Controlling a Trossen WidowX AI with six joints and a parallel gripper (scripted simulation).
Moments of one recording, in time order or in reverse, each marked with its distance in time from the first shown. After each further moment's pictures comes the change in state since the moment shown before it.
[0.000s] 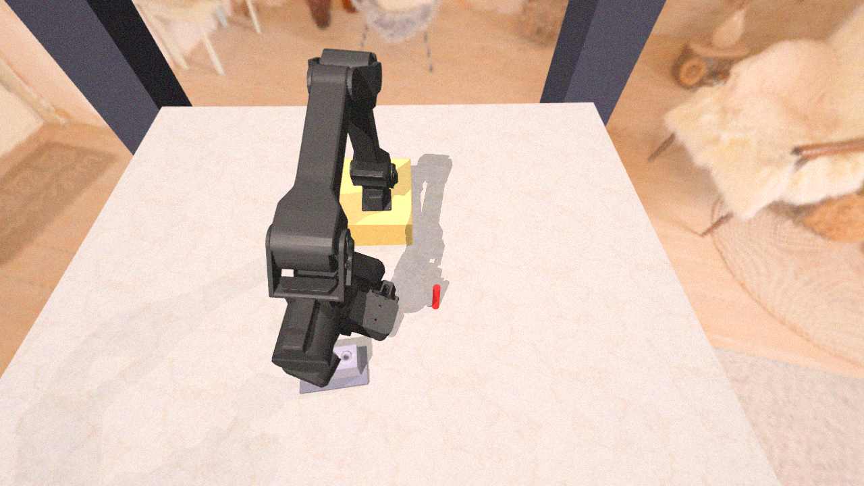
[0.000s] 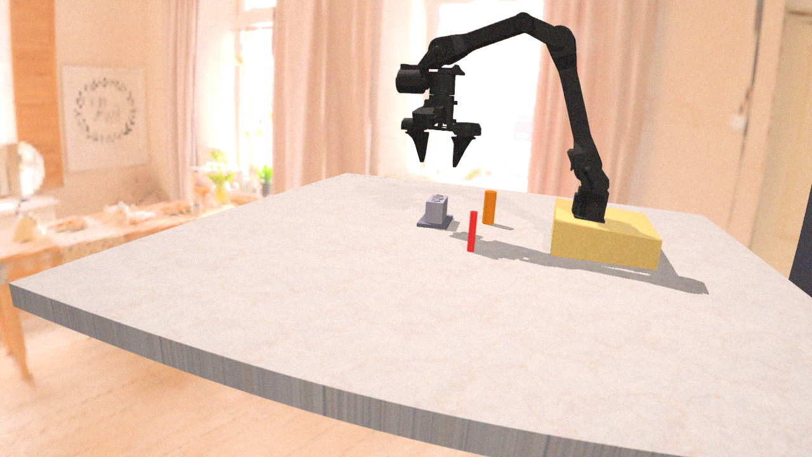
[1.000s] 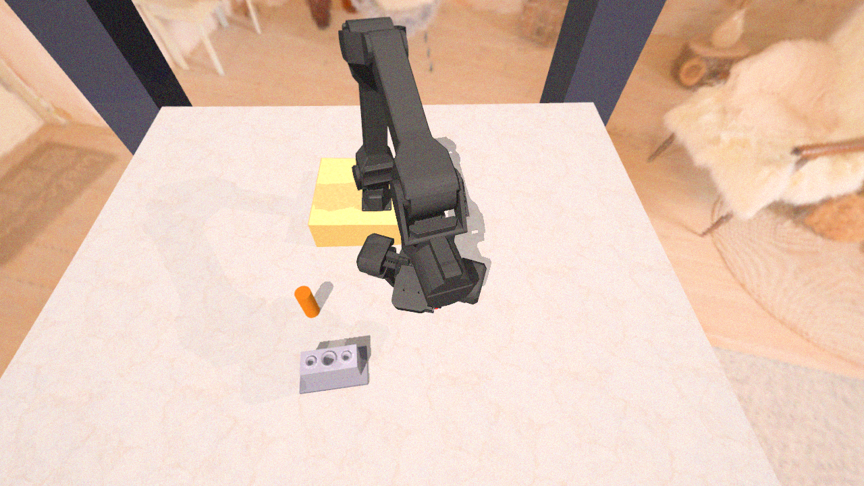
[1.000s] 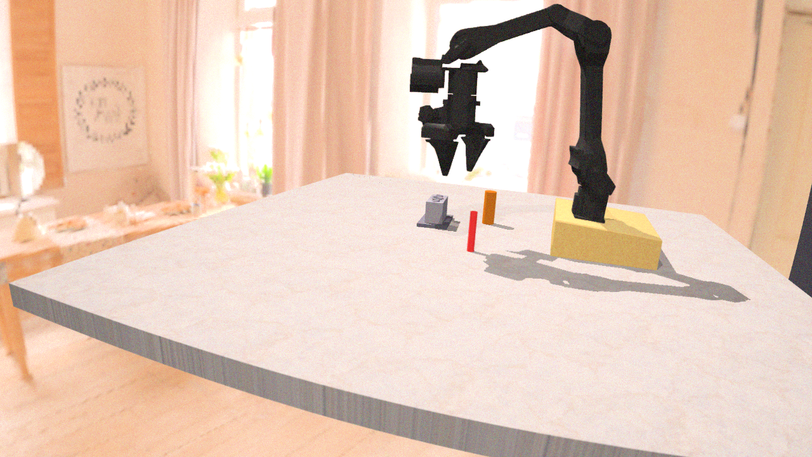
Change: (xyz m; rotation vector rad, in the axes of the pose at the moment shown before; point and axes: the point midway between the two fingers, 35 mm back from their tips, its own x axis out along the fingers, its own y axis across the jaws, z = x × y) arm -0.001 0.110 0.081 1.516 0.010 0.003
